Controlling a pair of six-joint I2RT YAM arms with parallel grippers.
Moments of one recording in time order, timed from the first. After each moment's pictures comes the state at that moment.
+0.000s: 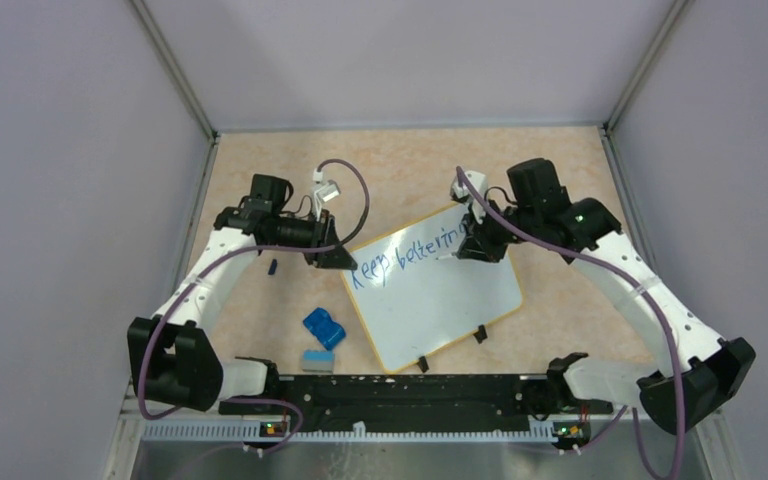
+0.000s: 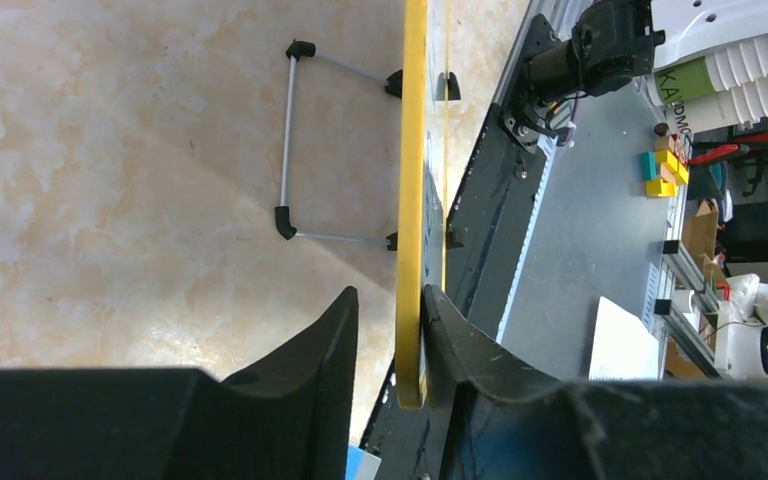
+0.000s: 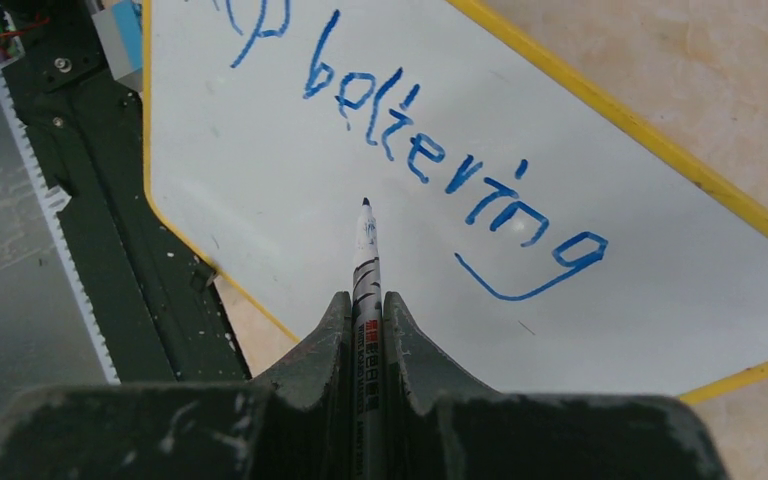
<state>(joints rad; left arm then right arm) -0.18 1.30 1.06 -0.79 1.07 0.21 0.52 1.19 1.26 -0.89 -0.52 -0.38</state>
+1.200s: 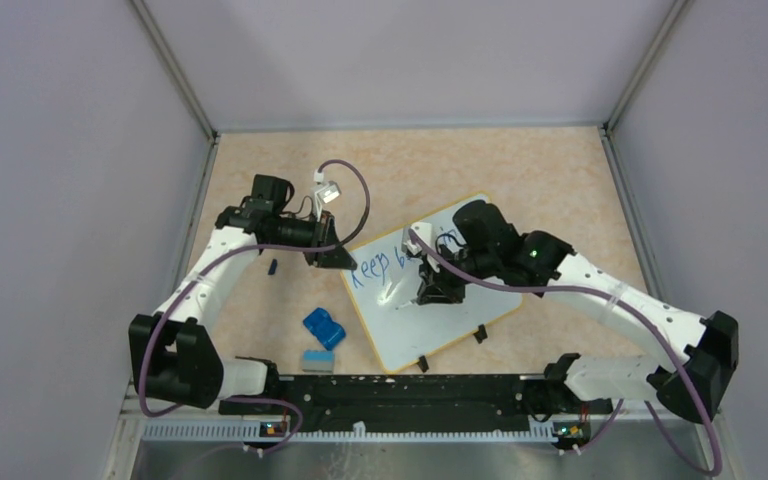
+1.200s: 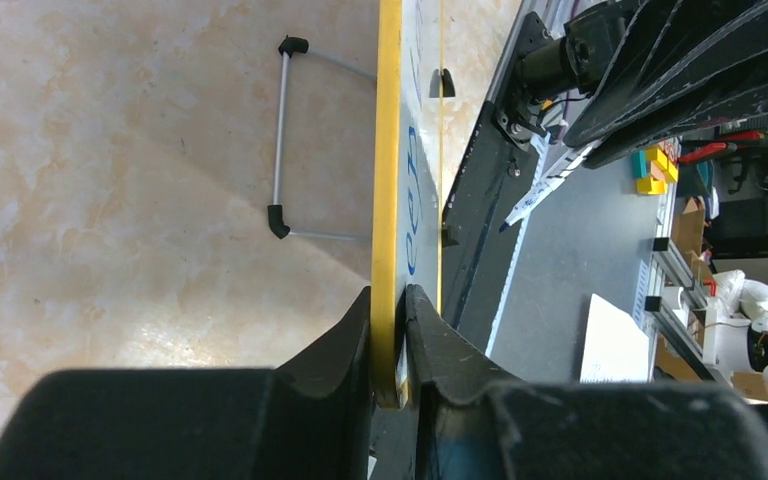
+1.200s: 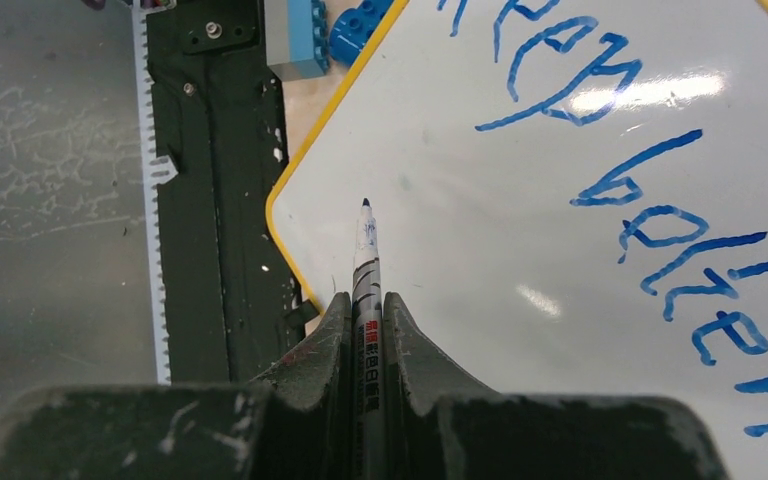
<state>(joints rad) -0.18 1.31 1.05 -0.79 1.07 0.21 0.87 1.19 1.10 -0.66 -0.53 -0.30</state>
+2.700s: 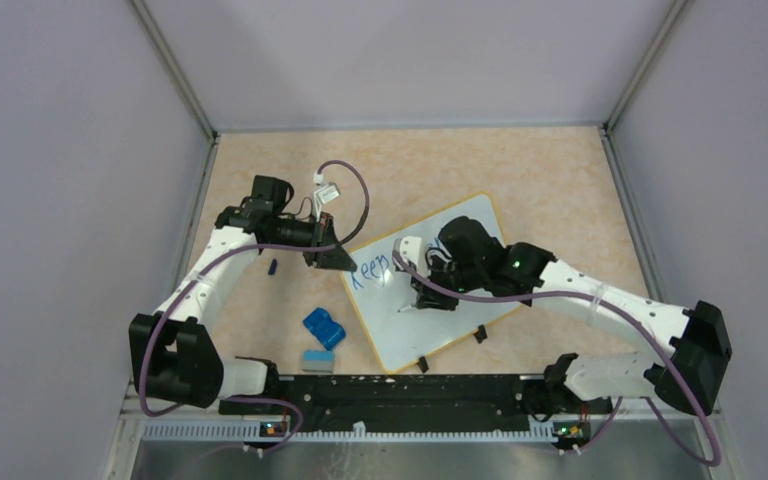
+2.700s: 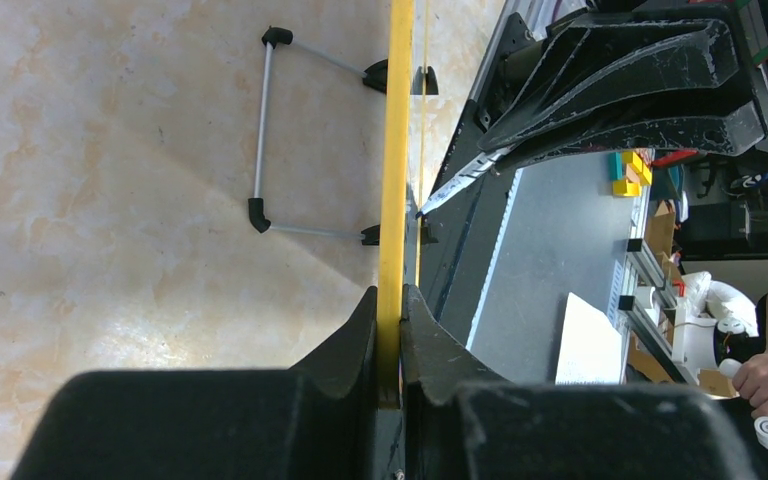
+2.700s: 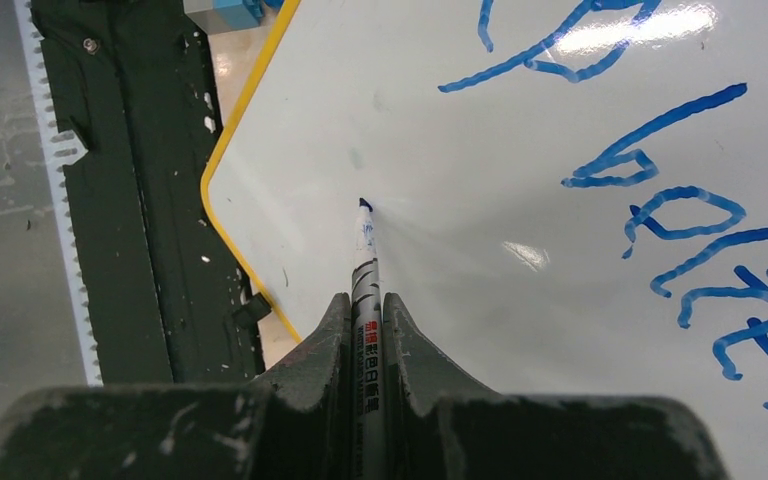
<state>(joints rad) -0.18 1.32 1.05 -0.81 1.10 0.19 0.94 1.22 1.01 -0.58 -0.36 -0.30</state>
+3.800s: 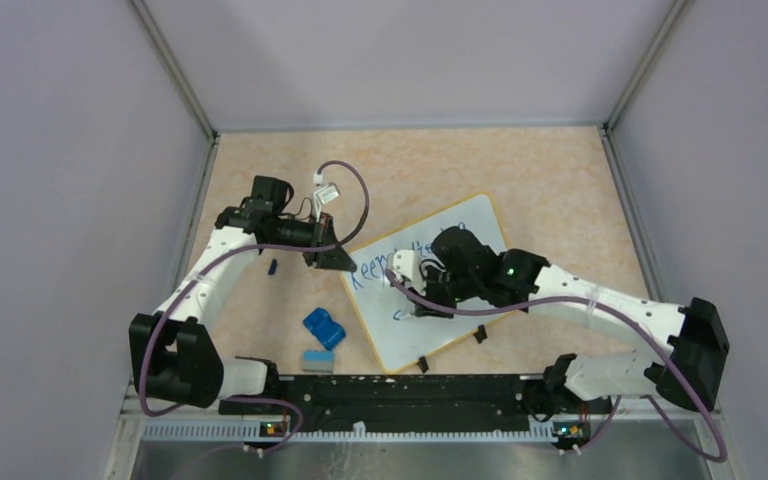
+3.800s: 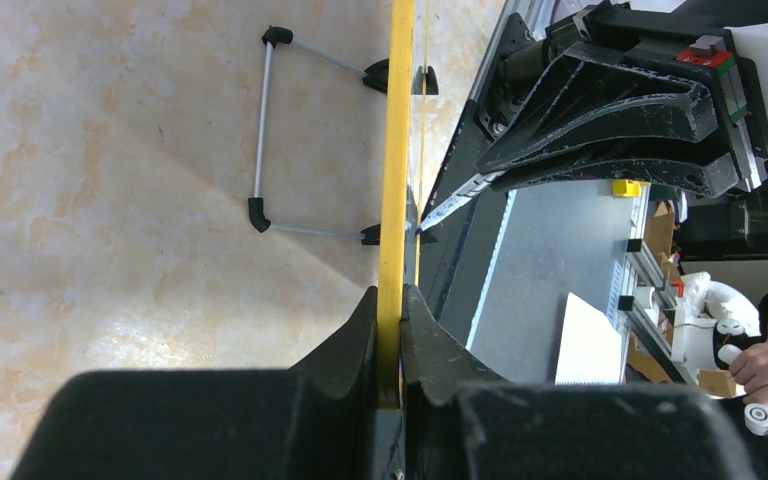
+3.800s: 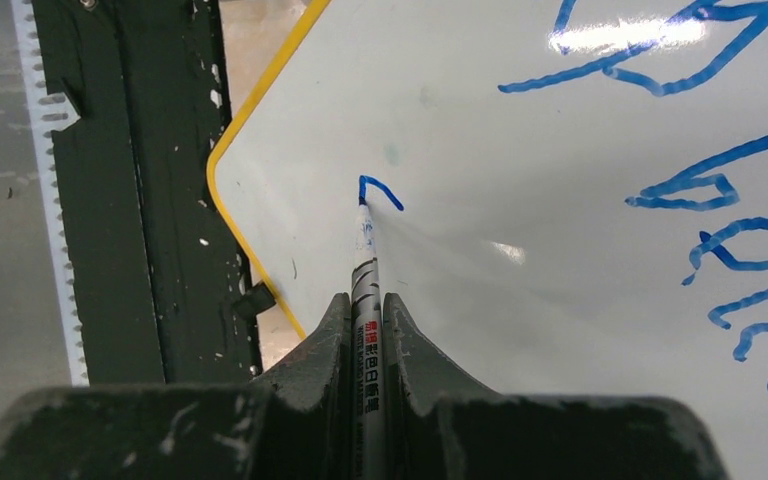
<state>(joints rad) -0.18 1.32 1.05 -0.81 1.10 0.19 1.00 1.24 1.00 -0.58 -0.33 -0.35</state>
